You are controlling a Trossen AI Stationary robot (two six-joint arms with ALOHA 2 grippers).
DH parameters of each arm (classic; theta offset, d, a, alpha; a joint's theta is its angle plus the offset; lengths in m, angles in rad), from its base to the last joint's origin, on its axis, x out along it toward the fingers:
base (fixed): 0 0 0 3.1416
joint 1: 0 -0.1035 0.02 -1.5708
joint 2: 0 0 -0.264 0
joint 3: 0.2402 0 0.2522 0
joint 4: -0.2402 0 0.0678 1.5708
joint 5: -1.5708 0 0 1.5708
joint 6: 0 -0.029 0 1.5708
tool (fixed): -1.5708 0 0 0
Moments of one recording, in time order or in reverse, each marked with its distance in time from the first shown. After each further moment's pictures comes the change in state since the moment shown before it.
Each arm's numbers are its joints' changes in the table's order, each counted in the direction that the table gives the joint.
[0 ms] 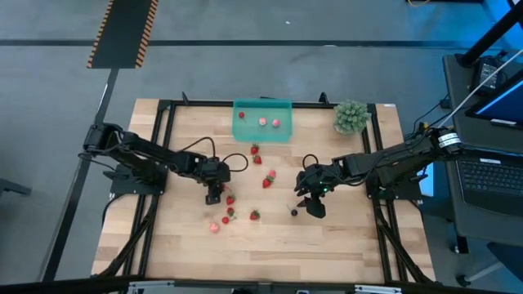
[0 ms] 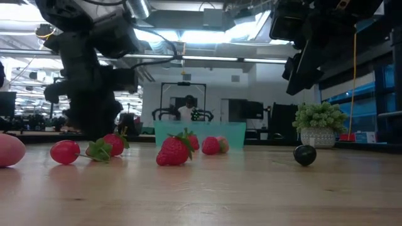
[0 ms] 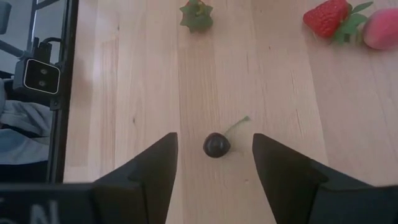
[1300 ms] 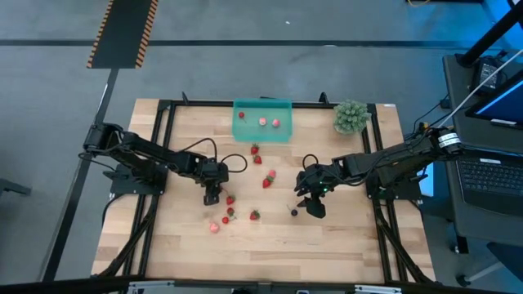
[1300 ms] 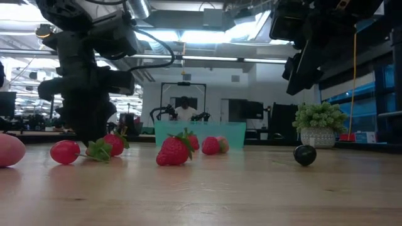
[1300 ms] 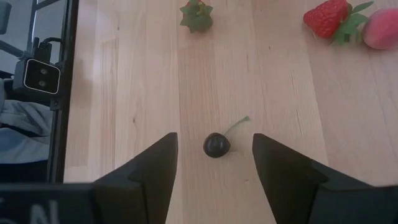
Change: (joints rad) left arm 0.001 -0.012 0.005 -0.069 0.025 0.057; right arm 0.000 0.000 0.000 0.000 0.000 0.000
